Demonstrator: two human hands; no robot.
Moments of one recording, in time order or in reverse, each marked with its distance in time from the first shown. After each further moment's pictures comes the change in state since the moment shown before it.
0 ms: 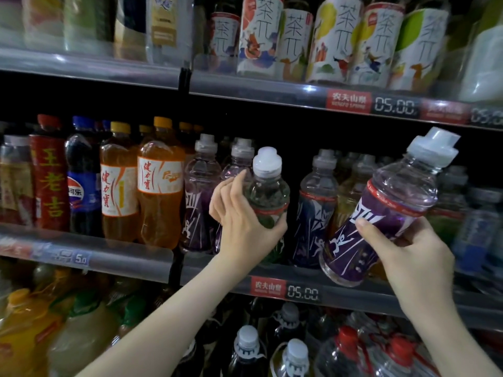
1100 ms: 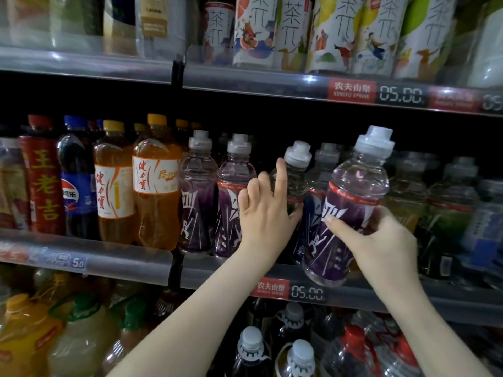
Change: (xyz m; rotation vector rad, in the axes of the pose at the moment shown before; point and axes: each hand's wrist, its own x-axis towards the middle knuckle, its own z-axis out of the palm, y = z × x) left_hand 0.011 0.009 0.039 0.601 -0.036 0.151; right_hand 0.007 0.006 0.036 -0.037 -0.111 0.016
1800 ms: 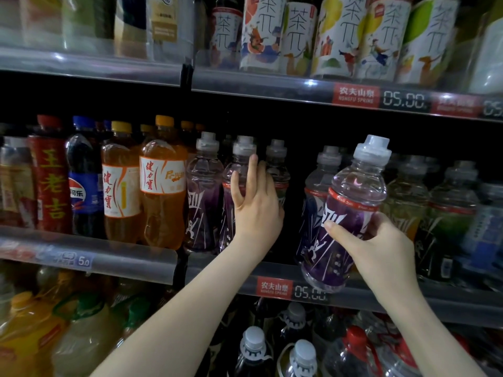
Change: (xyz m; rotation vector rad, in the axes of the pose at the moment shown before) left_hand 0.005 -0.024 0.009 0.196 -0.088 0.073; right_hand -0.006 -0.002 0.001 0.003 -0.043 0.028
